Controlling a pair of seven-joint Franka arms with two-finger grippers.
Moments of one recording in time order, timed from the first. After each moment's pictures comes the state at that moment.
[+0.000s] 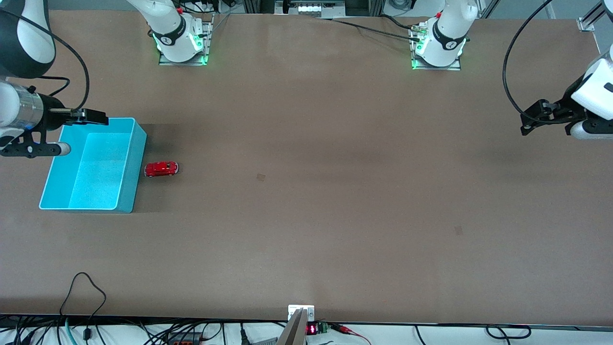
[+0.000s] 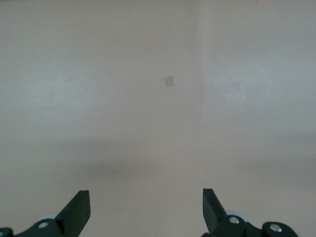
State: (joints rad) left arm -0.02 -0.03 0.00 -1.71 0.06 1.72 -0.03; right arm -0.02 0.15 0.00 -1.64 -0.01 1.47 -0.04
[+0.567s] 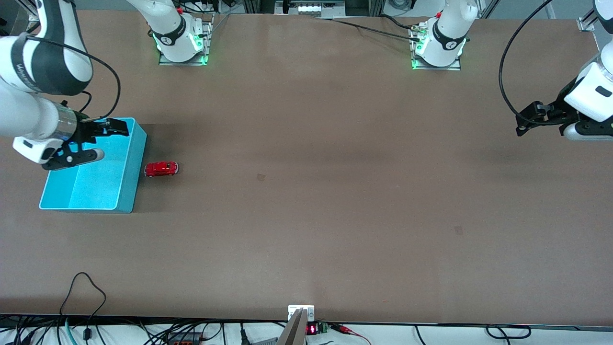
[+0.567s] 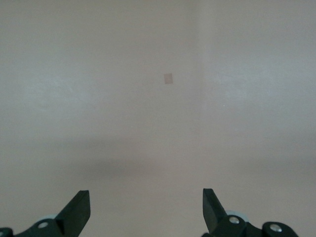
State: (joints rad) left arm -0.04 -0.03 0.01 -1.72 0.05 1.73 -0.03; right arm -0.02 0.14 0.02 -1.86 -0.01 1.74 -0.32
